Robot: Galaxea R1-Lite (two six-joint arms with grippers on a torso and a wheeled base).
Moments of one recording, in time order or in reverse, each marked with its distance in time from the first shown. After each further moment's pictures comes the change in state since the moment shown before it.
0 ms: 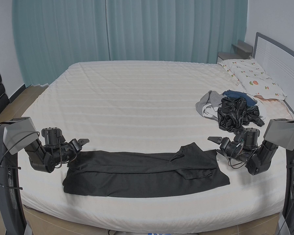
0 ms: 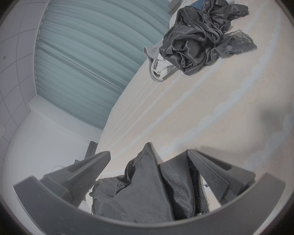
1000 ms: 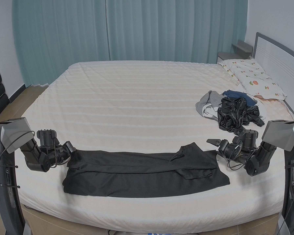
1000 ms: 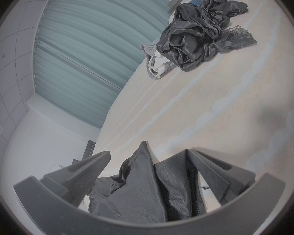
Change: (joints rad) left arm 0.047 -0.002 0.004 0.057 0.009 0.006; right arm 0.010 0.021 0.000 0.005 -0.010 -0.033
